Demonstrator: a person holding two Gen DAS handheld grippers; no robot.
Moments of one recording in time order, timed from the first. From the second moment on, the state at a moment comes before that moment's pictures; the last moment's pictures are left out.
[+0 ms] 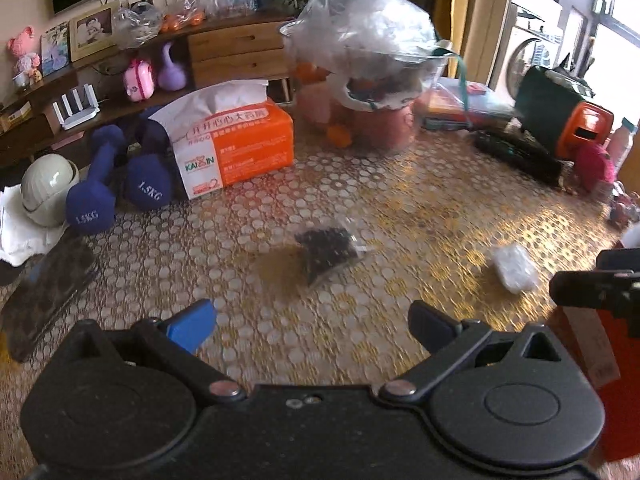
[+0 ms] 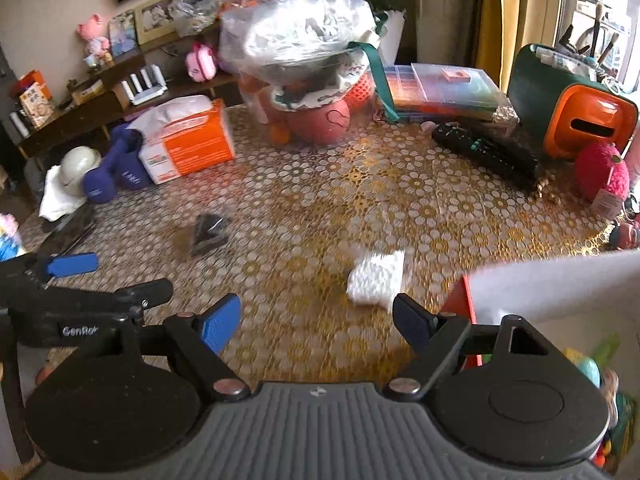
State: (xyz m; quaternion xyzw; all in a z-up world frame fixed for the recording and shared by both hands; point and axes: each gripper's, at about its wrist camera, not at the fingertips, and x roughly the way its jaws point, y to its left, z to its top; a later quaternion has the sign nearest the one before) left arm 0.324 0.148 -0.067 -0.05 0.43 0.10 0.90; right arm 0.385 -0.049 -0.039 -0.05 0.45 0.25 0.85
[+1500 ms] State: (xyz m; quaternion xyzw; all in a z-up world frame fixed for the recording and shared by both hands) left arm 0.405 0.156 -0.116 -0.07 0.47 0.13 0.87; right arm 0.467 -0.015 -0.115 -0.09 0.52 0.19 0.83
